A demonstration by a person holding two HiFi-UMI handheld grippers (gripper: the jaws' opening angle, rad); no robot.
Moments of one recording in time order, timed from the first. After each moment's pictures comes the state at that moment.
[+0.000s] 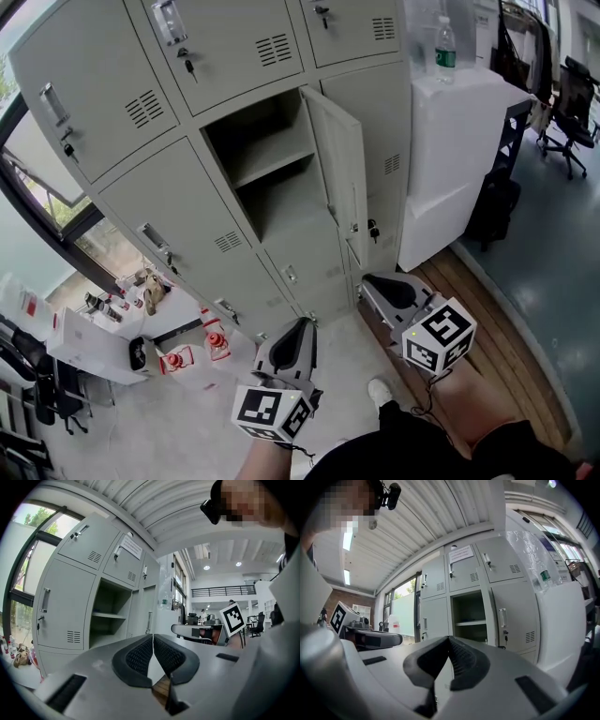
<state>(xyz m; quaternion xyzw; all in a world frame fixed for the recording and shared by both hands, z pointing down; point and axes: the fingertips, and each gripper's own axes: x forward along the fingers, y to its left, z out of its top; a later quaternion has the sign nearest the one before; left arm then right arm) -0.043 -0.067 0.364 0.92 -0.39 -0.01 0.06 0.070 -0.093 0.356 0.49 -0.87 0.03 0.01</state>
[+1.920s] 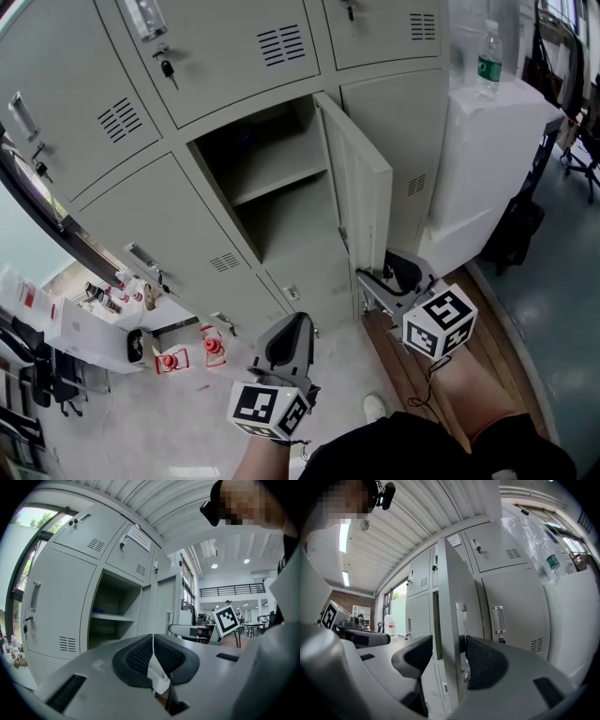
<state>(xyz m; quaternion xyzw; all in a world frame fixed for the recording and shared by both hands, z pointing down) -0.010 -0.183 0.364 0.90 -0.43 -0.02 0.07 0.118 -0.237 0.358 0.48 -0.88 0.04 0.01</state>
